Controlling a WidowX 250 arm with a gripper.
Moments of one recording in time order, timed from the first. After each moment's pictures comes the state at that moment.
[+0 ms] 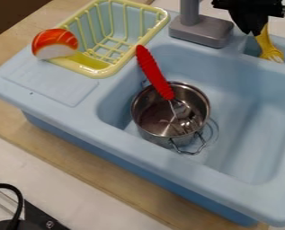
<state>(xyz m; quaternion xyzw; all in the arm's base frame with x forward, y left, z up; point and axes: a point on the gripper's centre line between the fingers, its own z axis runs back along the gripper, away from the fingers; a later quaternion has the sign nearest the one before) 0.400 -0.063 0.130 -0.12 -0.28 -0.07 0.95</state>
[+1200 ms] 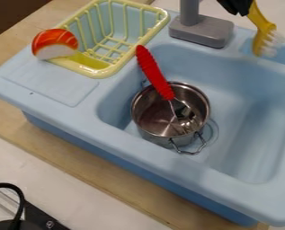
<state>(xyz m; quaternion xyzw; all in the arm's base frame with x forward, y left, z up) 0.339 -0.068 0.189 -0.12 -0.33 -0.02 0.93</state>
